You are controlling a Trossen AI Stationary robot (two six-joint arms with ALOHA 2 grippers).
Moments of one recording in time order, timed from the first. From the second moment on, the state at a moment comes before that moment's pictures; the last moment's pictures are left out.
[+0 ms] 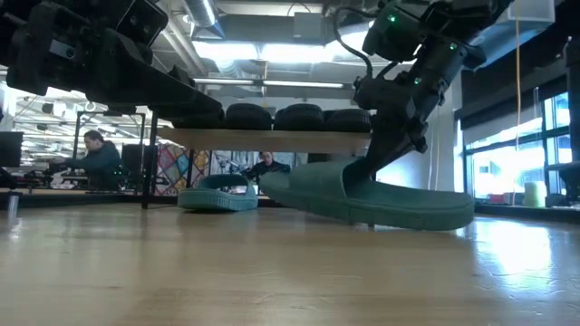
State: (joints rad) left arm -0.32 1.41 0.30 0.84 -0.17 0.03; right arm -0.06 1.52 0.83 -0.26 0.13 0.49
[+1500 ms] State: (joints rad) left arm -0.18 1.64 0.72 0.15 -0.24 -0.31; right arm -0.06 1.52 1.04 -0.91 0.16 0.23
